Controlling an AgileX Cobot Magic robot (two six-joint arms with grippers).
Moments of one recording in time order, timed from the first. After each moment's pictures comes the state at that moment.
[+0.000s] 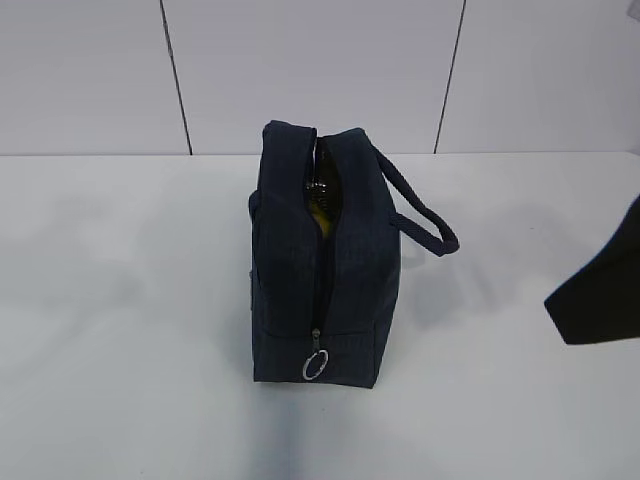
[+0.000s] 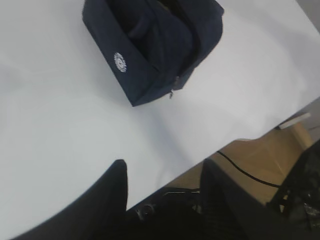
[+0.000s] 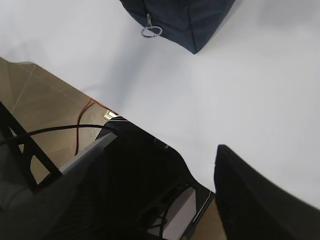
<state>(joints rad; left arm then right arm) -0.49 0.81 -0.99 -0.31 1.09 -0.04 0.49 1.06 -1.08 0.25 1.22 -0.03</state>
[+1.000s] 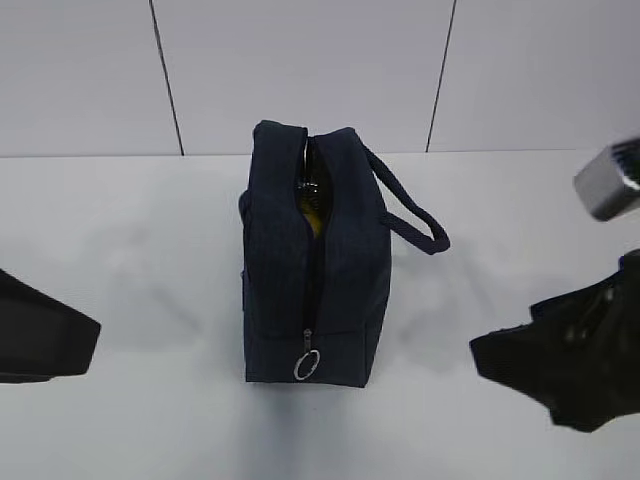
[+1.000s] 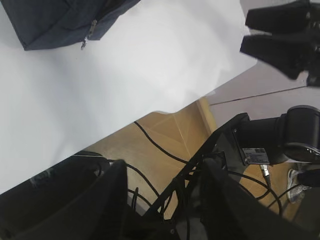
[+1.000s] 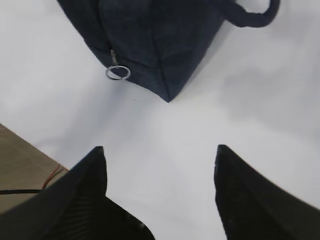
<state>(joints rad) -0.49 0.91 -0.79 -0.72 0.98 0.01 0.56 0.97 -0.64 0.17 0.58 -0.03</state>
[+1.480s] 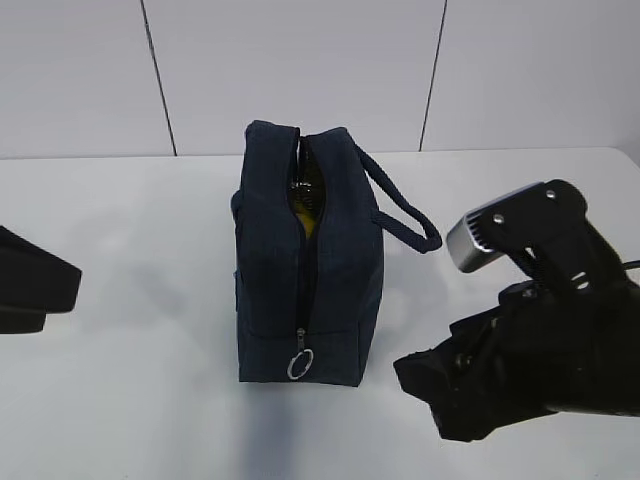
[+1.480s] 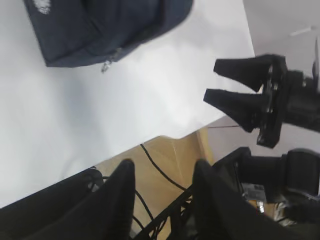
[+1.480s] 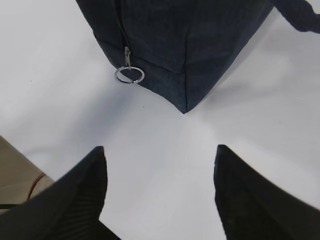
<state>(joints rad) -0.32 0.95 -0.79 -0.78 0.99 0.04 0.68 1.20 -0.58 0.16 0.27 -0.03</state>
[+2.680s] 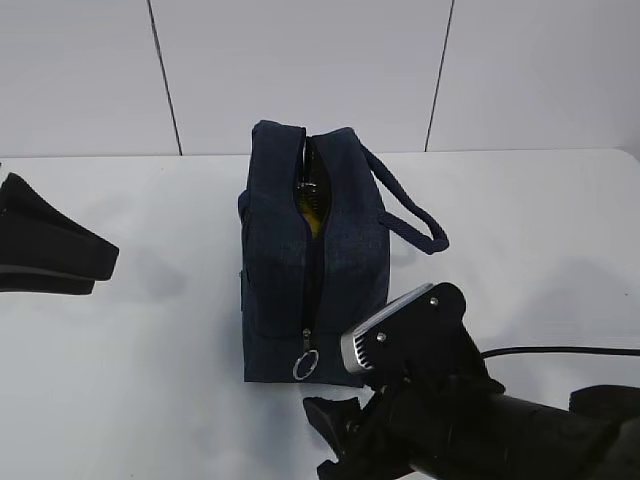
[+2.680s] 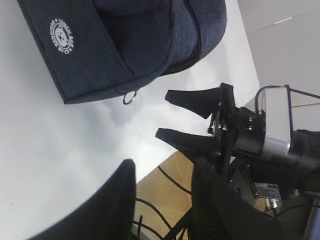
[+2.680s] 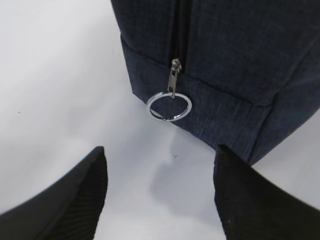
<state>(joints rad) -0.05 1.28 -0.79 -1.05 1.10 0.64 0.89 1.66 -0.47 0.33 -0.50 -0.09</state>
